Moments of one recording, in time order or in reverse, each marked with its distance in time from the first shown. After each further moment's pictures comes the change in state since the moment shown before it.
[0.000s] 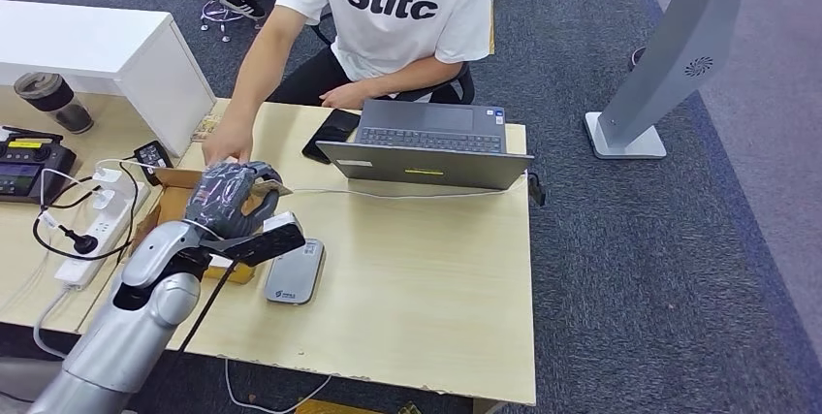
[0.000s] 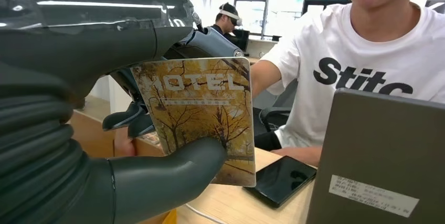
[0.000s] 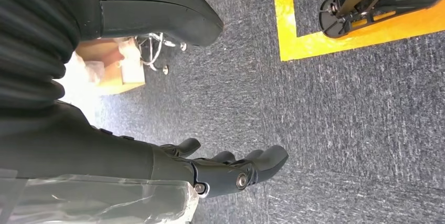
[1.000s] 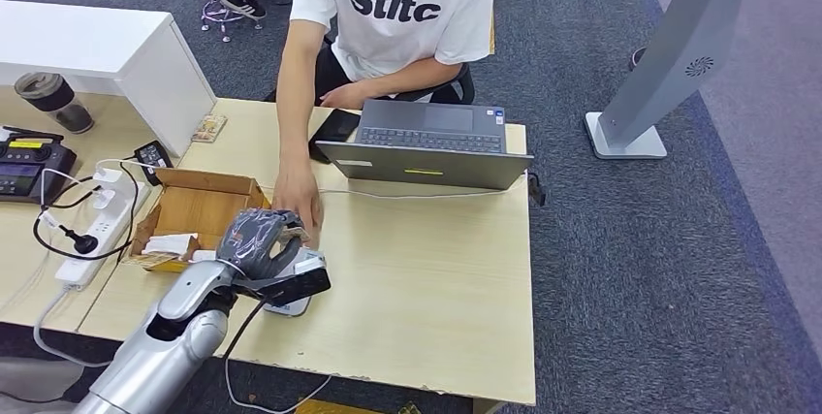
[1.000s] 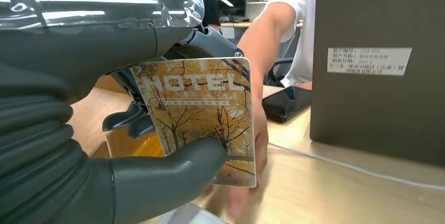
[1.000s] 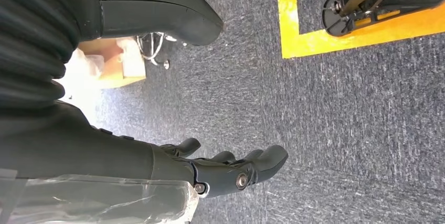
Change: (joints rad) left arm 0.073 -0.032 -0.100 0.116 -0.058 0.050 -0.017; right arm -0.003 0.012 -0.072 -0.004 0.099 0.006 -0.003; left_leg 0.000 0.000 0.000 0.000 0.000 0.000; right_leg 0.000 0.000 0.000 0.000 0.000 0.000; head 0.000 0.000
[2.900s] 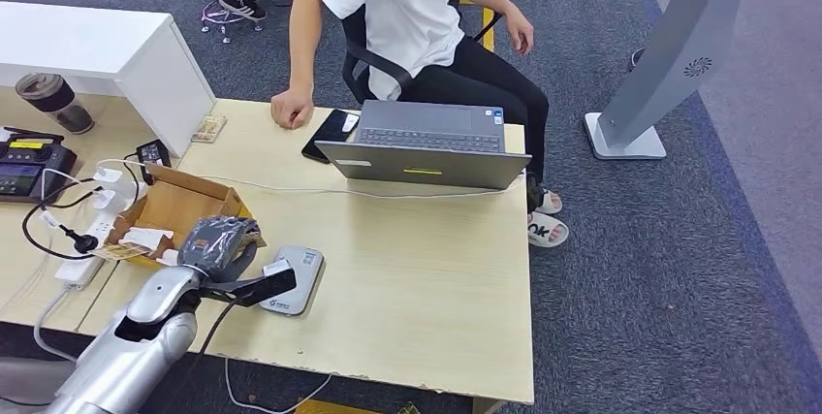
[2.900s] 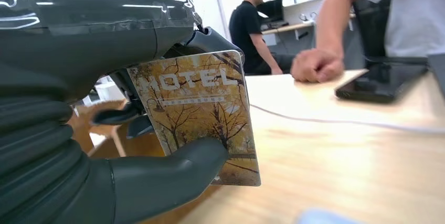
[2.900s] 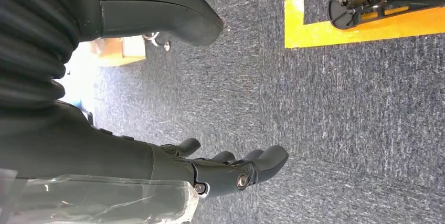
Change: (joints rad) left arm 0.004 0.082 0.073 0.123 -0.131 0.032 0.055; right arm -0.006 0.008 -0.068 0.000 0.160 0.013 -0.001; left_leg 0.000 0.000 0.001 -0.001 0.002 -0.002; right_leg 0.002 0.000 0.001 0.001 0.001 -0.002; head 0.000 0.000
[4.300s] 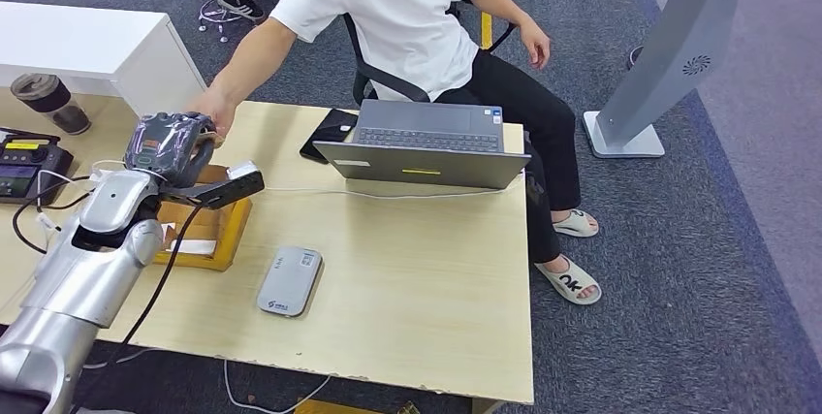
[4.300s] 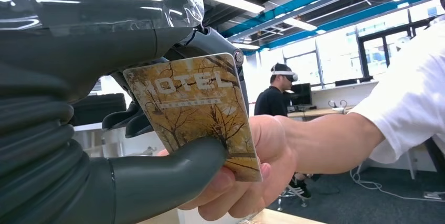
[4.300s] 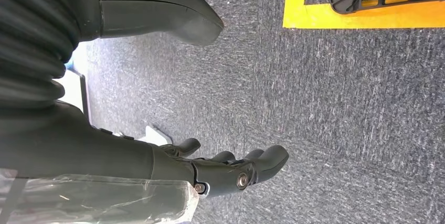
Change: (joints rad) left arm -0.320 0.053 0.031 0.069 -0.077 0.005 -0.015; right arm -0.011 -0.004 0.035 0.009 0.122 -0.014 0.001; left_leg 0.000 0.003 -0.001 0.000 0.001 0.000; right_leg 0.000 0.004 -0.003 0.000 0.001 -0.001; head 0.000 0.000
